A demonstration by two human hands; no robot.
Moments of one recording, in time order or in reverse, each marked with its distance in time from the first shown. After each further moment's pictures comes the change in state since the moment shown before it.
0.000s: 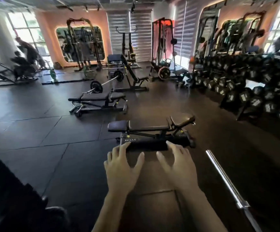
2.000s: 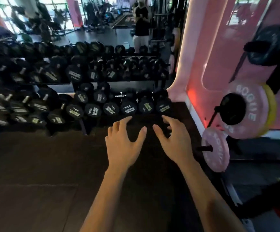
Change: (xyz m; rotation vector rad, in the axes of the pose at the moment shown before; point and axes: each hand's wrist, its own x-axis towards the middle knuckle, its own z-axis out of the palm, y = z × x) left_hand 0.689 0.660 1.070 -0.721 -0.924 0.924; right_hand 0.867 0.833 -0.151 -0.521 0.840 0.905
